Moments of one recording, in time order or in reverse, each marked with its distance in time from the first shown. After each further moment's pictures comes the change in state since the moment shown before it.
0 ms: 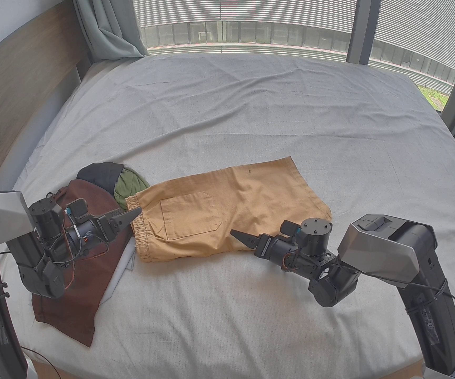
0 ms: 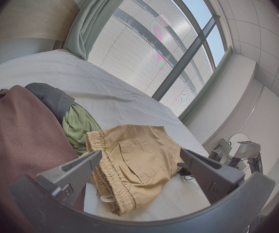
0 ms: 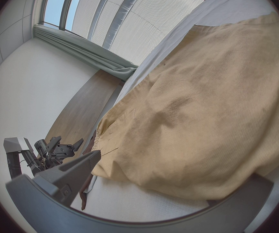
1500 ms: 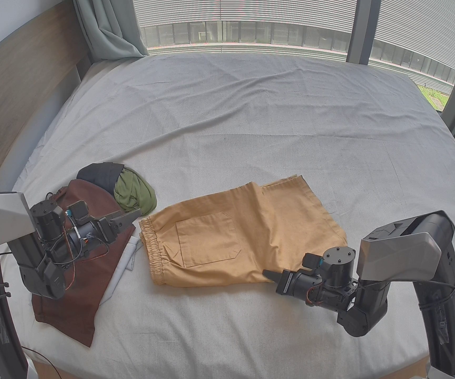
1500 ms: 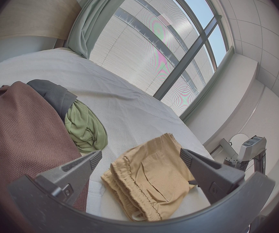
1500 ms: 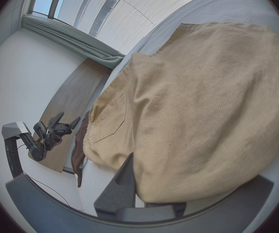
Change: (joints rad) left arm 0.006 0.018 -0.005 0.000 0.000 0.001; right arm 0.019 -0.129 0.505 -0.193 -0.076 -0.046
